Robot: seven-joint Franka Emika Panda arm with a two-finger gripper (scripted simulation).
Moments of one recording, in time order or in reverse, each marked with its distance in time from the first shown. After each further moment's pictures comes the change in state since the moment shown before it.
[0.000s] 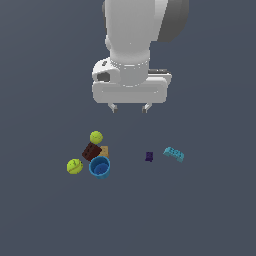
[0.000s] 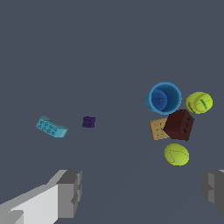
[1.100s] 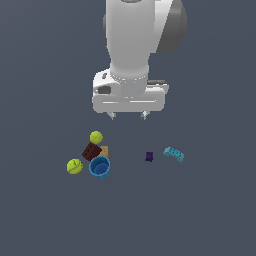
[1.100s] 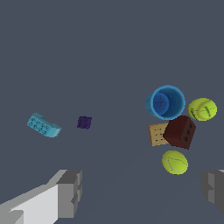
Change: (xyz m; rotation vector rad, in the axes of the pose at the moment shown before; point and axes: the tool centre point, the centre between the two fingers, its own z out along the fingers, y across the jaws) arm 0.011 0.004 0.022 -0.018 -0.020 -0.063
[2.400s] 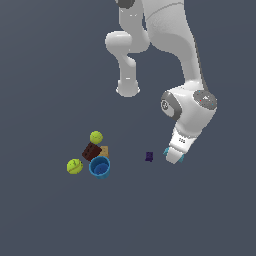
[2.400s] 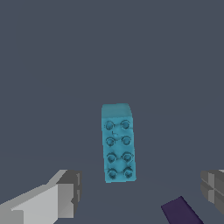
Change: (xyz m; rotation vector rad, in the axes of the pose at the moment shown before) arm 0.010 -0.215 0.211 -0.011 0.013 -0.951
